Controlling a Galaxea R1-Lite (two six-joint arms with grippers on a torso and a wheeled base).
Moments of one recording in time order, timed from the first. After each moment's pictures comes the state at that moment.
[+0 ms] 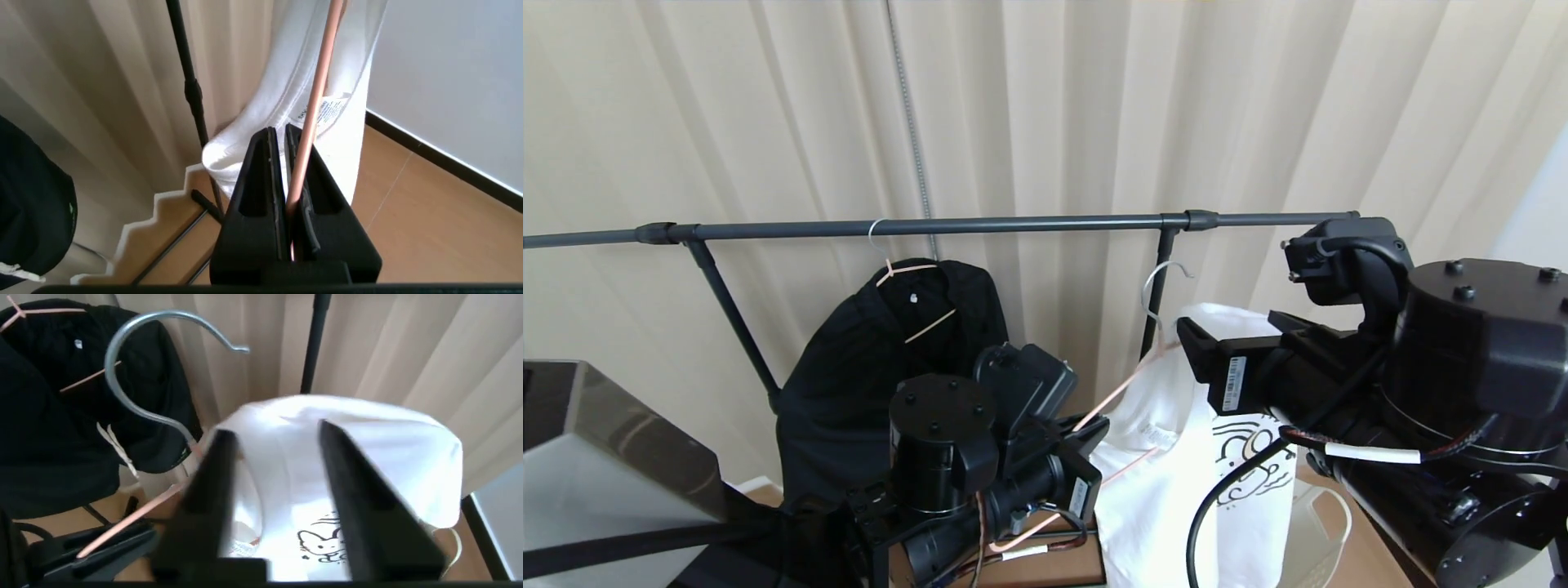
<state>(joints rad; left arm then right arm) -0.85 1.94 -0.63 -1.10 0.03 0.01 0.89 1.56 -0.75 -0.61 -0.80 0.19</state>
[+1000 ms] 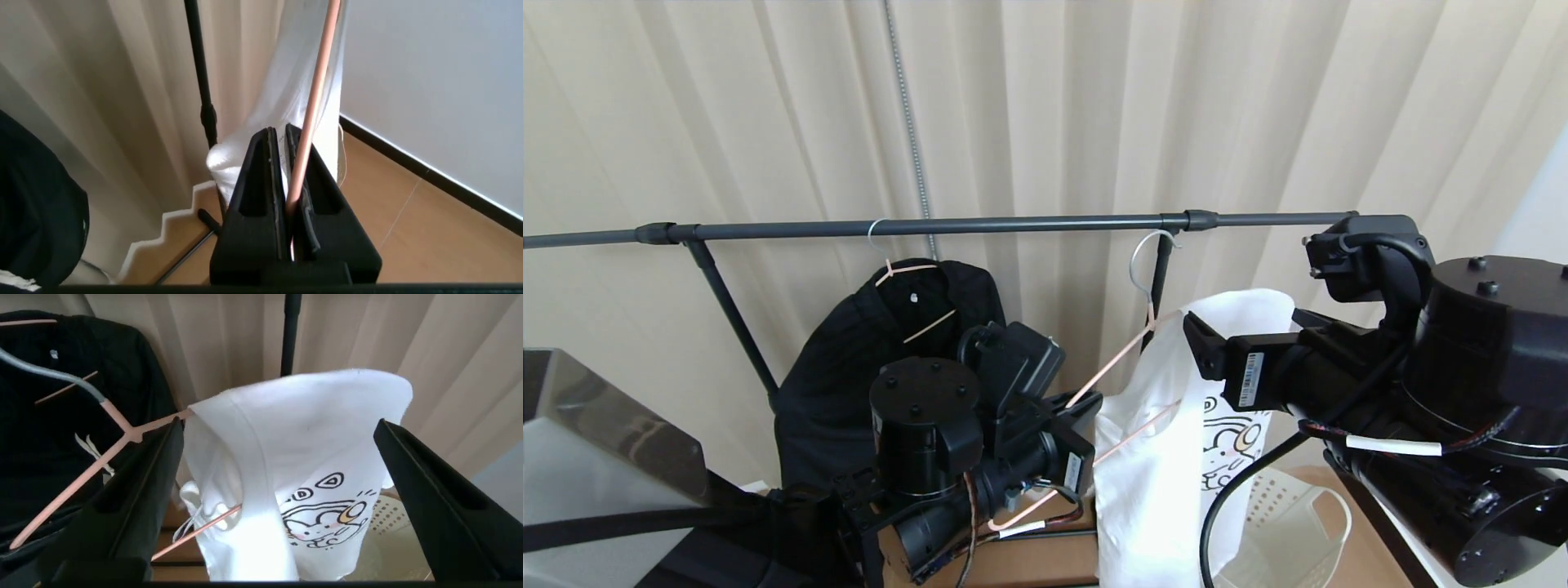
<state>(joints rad) -0.83 1.93 -0.65 -1.14 0.05 0.01 0.86 1.54 -0.73 -0.60 -0.80 0.19</state>
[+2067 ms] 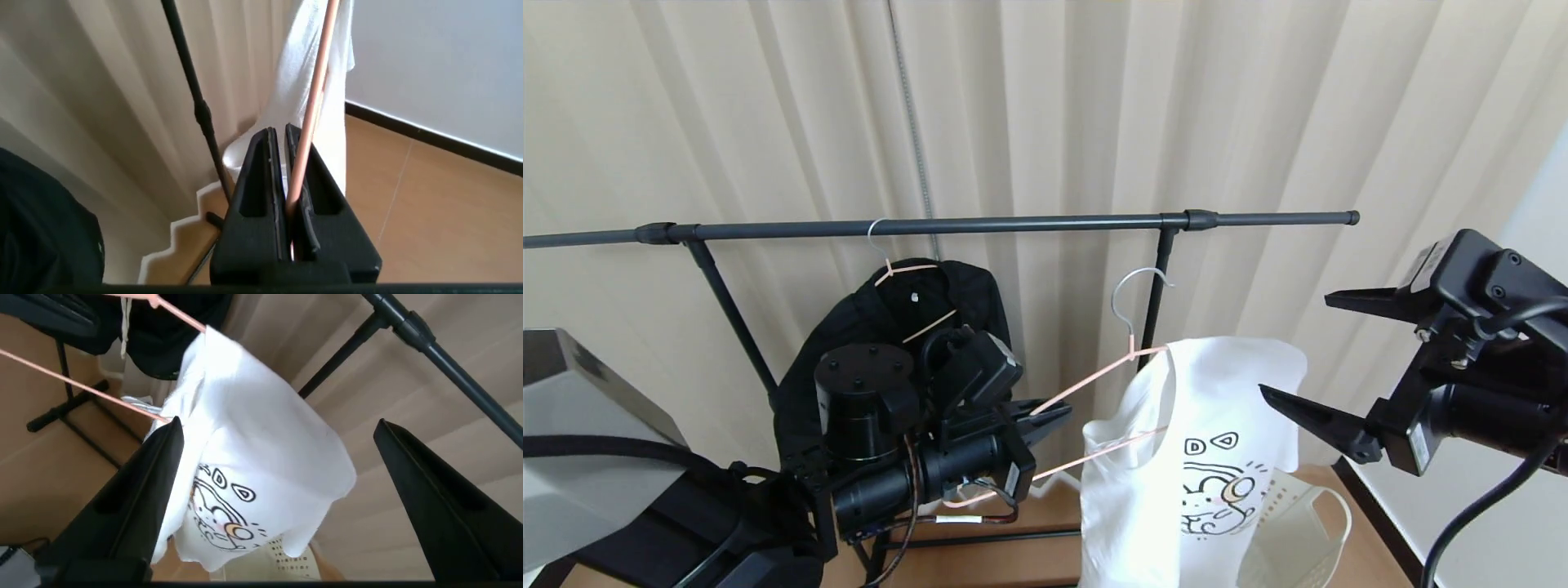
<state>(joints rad) -0.64 1.93 -0.57 -1.17 -0.32 0.20 0.55 1.26 -0.75 -0.17 -0.06 -0.49</state>
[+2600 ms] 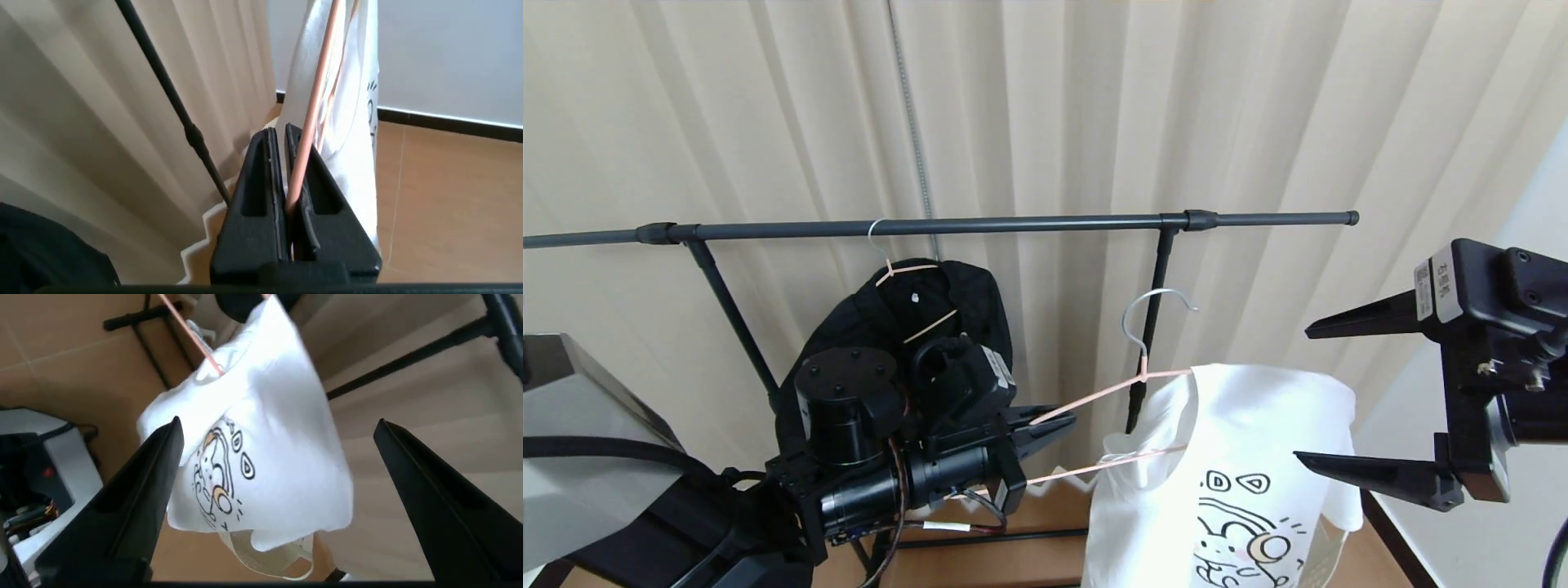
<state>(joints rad) -0.63 1.93 -0.53 -1.25 -0.45 0.29 0.47 1.31 -1.06 0.40 0.23 -0.70</state>
